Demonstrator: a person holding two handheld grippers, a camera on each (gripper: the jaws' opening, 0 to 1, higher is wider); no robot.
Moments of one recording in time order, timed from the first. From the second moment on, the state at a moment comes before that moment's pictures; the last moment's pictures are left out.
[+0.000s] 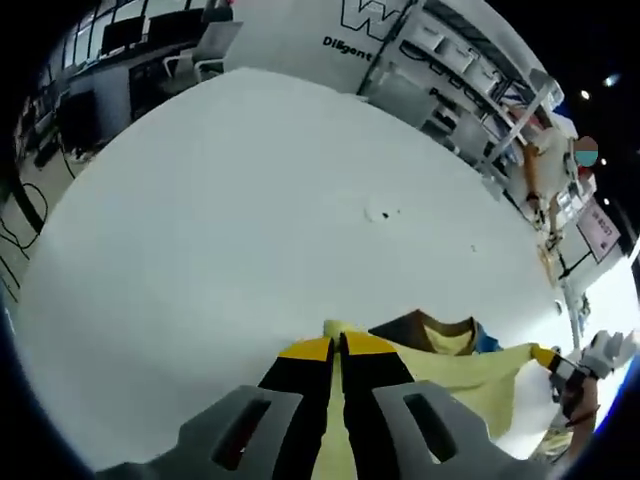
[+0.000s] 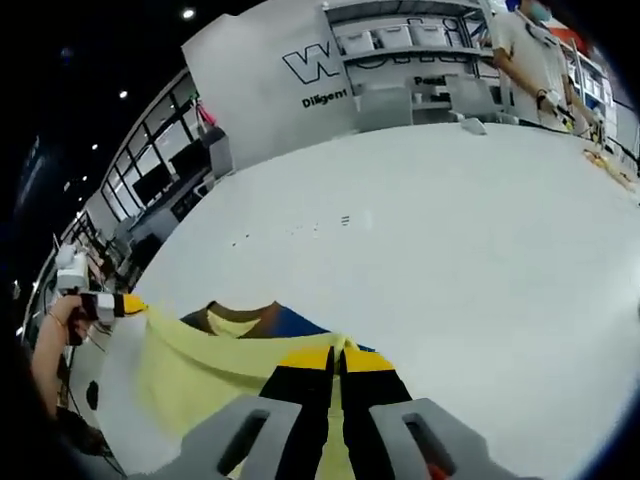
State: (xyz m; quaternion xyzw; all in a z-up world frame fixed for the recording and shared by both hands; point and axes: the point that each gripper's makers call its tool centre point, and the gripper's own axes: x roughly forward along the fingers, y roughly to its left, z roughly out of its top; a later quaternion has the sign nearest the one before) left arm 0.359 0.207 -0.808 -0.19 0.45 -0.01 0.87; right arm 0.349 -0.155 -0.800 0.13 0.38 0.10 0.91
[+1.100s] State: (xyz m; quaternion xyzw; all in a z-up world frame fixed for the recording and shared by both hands) left arm 0.364 0.206 -0.813 -0.10 0.38 -0.11 0.91; right arm 0.329 -0.141 -0.815 0.05 0.35 0.15 0.93
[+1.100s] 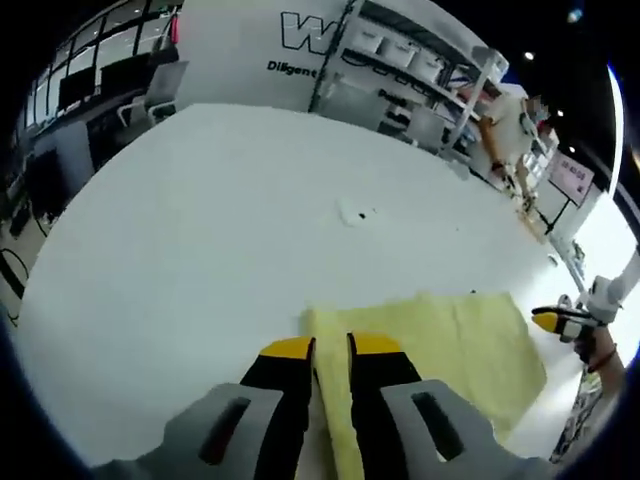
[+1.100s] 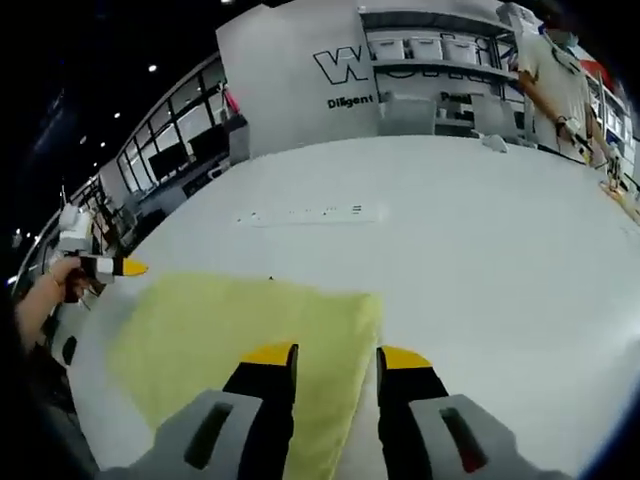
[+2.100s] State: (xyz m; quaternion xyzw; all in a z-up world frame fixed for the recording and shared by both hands) left arm 0.245 0.197 -0.801 -0.02 0.37 -0.22 0.90; right arm 0.211 -0.138 -0.802 0.01 0.35 0.25 0.90
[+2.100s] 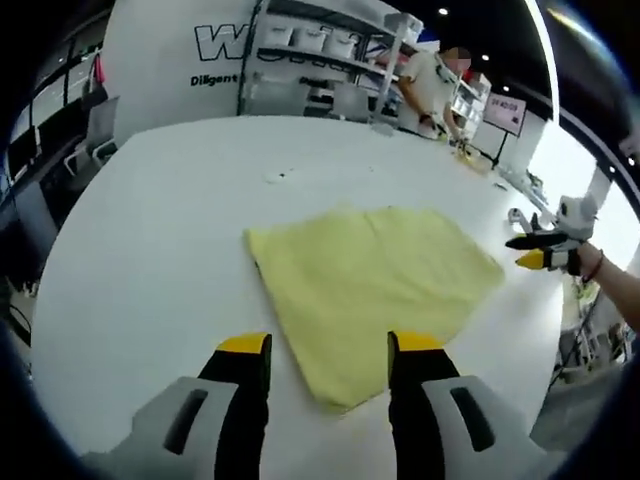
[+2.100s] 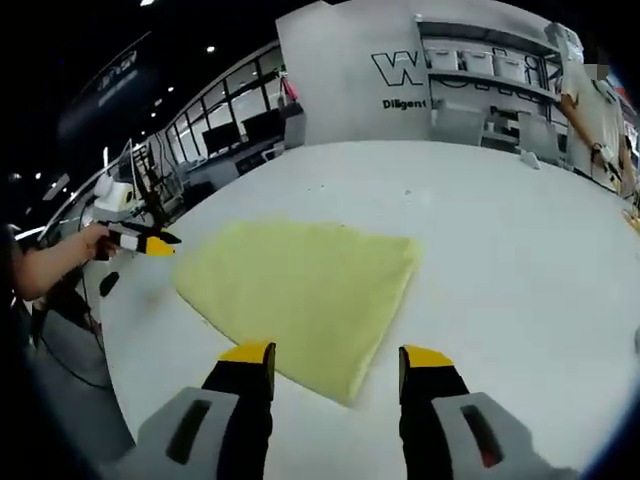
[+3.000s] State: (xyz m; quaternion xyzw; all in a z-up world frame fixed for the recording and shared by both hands) left arm 0.205 0.203 -0.849 -0.08 0.42 -0.23 0.87; right arm 0.195 -0.143 -0.843 0.00 0.39 0.25 0.89
